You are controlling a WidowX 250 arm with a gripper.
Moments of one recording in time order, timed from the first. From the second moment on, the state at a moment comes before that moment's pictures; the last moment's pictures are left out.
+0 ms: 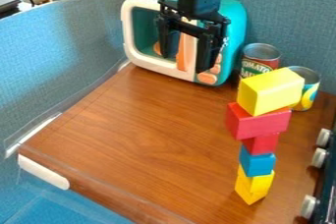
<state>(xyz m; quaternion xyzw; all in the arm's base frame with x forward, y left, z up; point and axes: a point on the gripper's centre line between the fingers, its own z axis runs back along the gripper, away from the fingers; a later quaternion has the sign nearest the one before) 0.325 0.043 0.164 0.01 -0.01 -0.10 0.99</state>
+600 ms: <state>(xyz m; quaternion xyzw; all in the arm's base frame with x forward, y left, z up) 0.344 0.029 0.184 -0.01 -0.02 -0.13 0.99</state>
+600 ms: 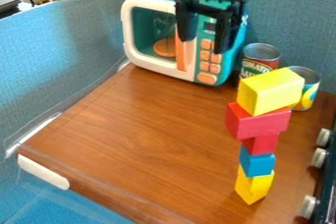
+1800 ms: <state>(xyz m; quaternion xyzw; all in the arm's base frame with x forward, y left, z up) 0.300 -0.041 0.247 0.01 -0.04 -0.26 0.96</state>
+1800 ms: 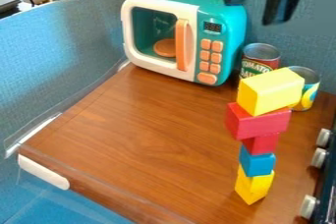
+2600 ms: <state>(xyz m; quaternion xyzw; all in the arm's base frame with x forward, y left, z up) 0.294 -0.068 0.197 -0.01 0.03 -0.32 0.95</state>
